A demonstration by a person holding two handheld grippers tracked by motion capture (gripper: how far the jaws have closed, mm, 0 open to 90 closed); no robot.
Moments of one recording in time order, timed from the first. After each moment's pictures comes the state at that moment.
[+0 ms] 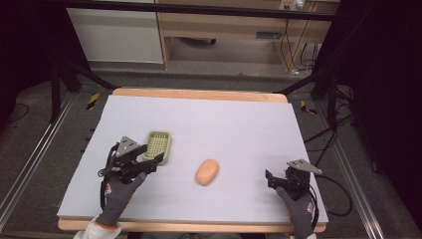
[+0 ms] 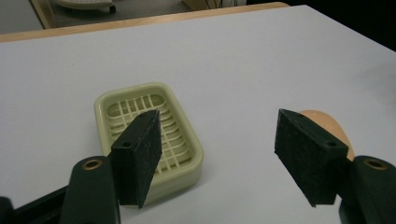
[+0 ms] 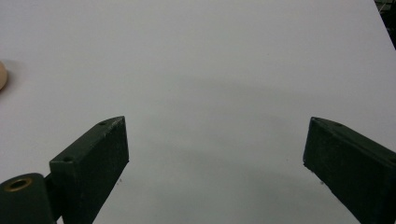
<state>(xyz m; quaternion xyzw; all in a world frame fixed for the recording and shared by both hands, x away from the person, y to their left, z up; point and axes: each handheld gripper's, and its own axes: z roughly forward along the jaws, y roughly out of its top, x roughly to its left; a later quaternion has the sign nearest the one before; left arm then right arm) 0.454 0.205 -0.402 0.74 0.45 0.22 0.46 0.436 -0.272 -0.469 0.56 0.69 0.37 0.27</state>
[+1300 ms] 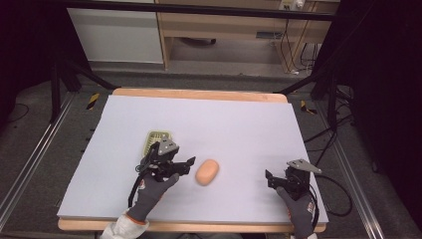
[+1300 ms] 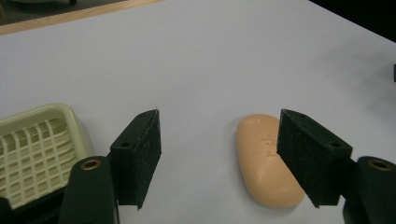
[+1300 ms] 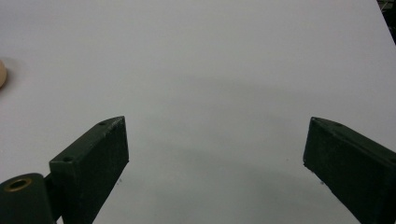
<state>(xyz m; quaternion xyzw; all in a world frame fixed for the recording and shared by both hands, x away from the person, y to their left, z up) 0.465 0.121 -0.412 0.78 0.40 0.19 0.44 0.437 -0.272 -0.469 0.55 0.70 0.37 0.27</state>
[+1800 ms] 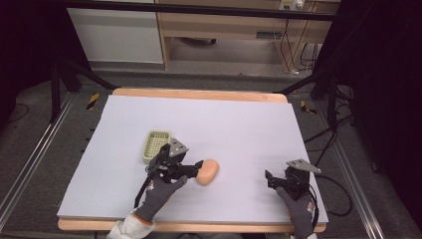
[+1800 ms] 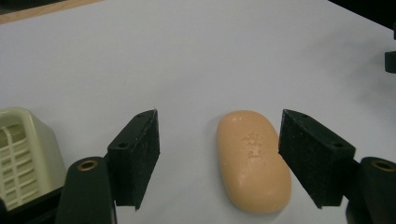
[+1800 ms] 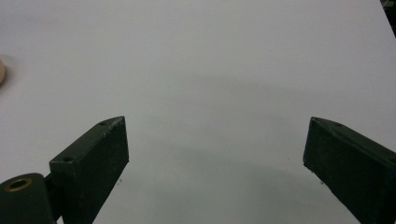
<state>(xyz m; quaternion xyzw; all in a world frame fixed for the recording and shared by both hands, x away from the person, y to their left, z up) 0.466 0.098 -0.420 0.80 0.39 0.18 0.42 0.438 -0.272 -0.470 0.56 0.70 0.36 0.26</state>
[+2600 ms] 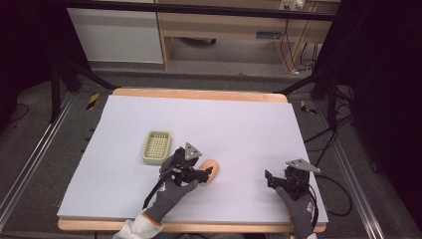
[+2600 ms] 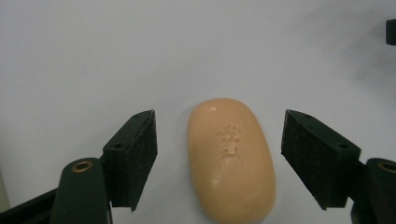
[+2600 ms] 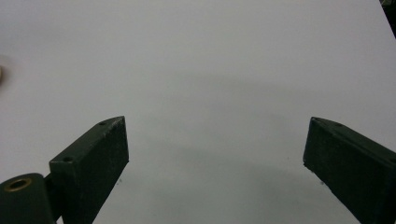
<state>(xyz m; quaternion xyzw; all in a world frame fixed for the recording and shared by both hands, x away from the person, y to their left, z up) 0.469 0.069 -0.439 0.82 0.37 0.16 0.40 0.439 -0.271 -0.470 0.56 0.70 0.36 0.27</state>
